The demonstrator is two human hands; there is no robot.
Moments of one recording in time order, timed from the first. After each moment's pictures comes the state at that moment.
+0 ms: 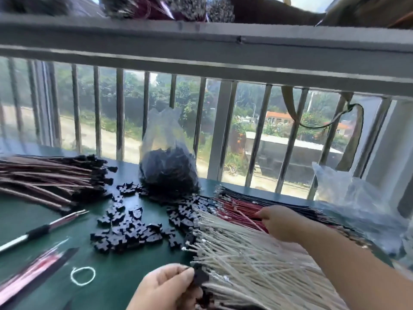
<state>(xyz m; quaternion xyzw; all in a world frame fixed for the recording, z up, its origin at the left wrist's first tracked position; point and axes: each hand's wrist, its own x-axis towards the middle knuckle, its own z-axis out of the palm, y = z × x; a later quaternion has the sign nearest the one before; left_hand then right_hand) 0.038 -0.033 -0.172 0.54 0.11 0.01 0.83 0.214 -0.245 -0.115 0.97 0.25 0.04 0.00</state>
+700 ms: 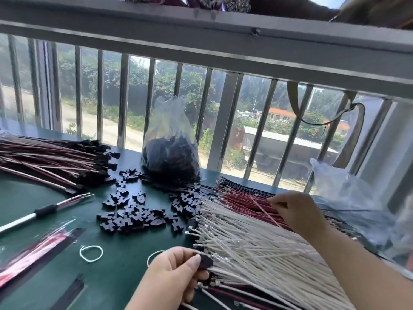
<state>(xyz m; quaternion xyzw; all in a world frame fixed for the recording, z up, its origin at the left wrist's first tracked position) 0.035 -0.034 -0.192 0.61 0.10 0.05 0.79 0.206 -0.270 -0.120 0.92 0.26 0.25 -0.13</state>
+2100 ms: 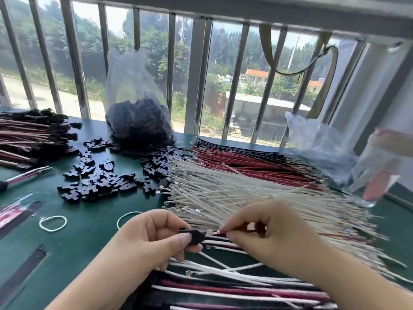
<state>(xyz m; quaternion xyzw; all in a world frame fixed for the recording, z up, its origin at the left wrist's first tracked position) 0.013 -0.040 -0.177 0.68 -0.03 -0.02 0.73 0.048 -0.257 -0.128 0.87 0.34 0.04 -0.36</state>
